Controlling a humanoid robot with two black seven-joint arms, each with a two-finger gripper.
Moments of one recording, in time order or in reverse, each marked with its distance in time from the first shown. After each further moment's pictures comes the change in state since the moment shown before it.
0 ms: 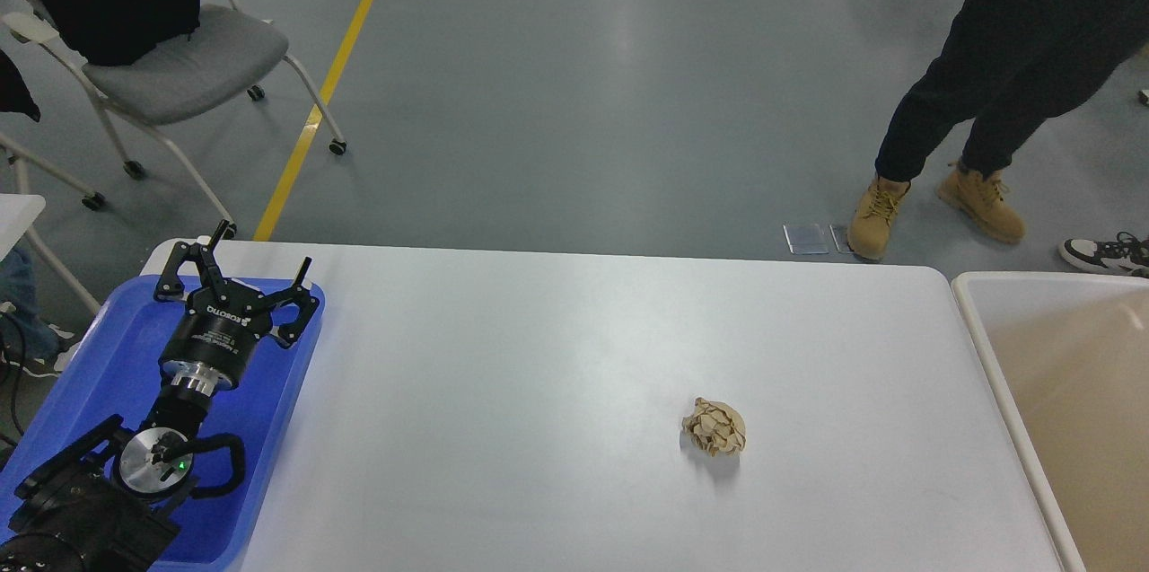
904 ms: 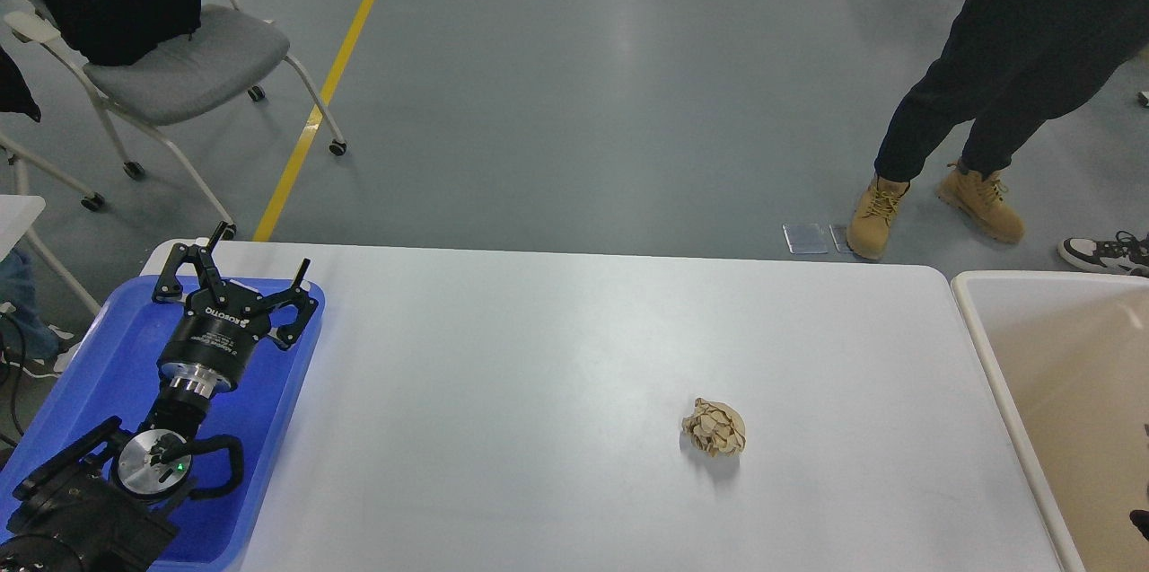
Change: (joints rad) left arm 0.003 0.002 -0.004 0.000 0.000 0.000 0.002; right arm -0.601 0.290 0.084 -0.299 0.441 -0.195 0.048
